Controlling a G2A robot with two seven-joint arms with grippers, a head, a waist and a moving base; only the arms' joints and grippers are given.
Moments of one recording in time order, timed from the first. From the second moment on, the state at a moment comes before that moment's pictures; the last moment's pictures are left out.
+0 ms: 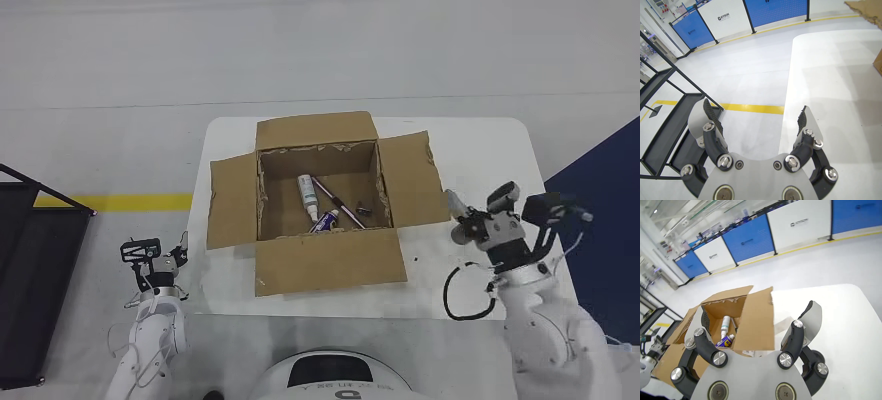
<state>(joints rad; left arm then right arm) 1.86 -1.29 -1.59 -1.55 1.42 0.30 0.22 -1.96 -1.27 1.71 -2.33 -0.92 -0.14 0.29</state>
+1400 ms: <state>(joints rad) 1.86 -1.29 -1.59 -1.55 1.42 0.30 0.22 -0.69 -1.39 0.71 -1.16 -1.05 -0.29 1.46</state>
